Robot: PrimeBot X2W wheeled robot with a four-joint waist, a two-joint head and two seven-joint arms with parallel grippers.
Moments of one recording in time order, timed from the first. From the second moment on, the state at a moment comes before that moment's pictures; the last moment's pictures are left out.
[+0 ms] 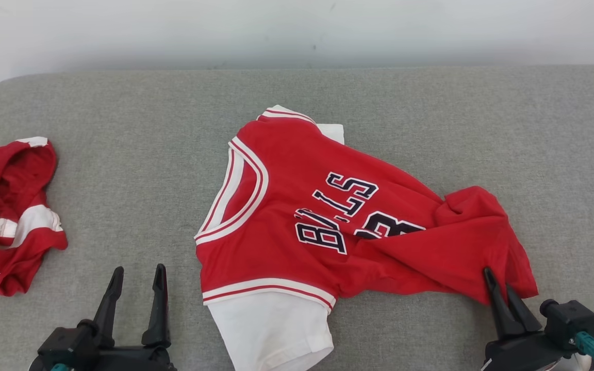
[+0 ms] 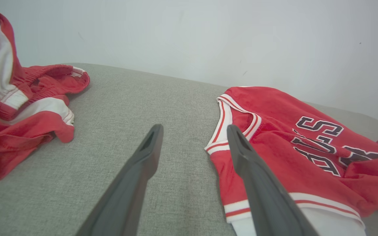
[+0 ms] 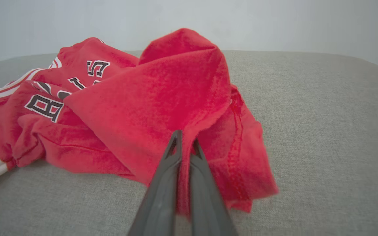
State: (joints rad) left arm -0.05 0.05 0.00 0.14 -0.24 -0.10 -0.26; right arm -0.12 -0.29 0.17 0.37 0.30 0.13 -0.26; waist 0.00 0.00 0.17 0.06
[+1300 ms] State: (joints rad) left arm -0.04 0.05 -0.02 0.16 -0.26 -0.09 -0.26; right arm -0.42 -0.45 0.38 0.62 0.47 0.13 -0.24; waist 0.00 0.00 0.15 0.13
